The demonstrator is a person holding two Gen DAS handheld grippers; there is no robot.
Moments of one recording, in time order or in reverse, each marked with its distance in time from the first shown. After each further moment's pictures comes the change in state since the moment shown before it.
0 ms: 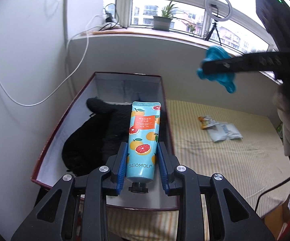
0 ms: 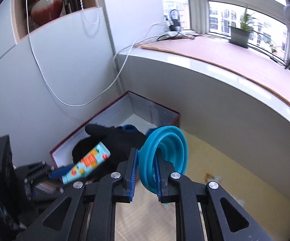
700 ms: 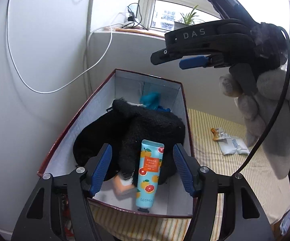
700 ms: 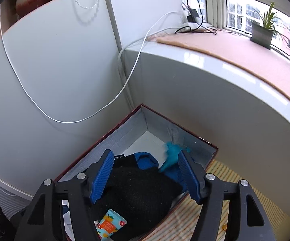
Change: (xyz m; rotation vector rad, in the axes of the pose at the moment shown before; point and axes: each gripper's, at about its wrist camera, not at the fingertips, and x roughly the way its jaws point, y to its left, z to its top) left arm -0.003 0.029 -0.002 -0.121 -0.023 0.030; right arm 0.079 0.019 0.057 0.016 0.042 0.025
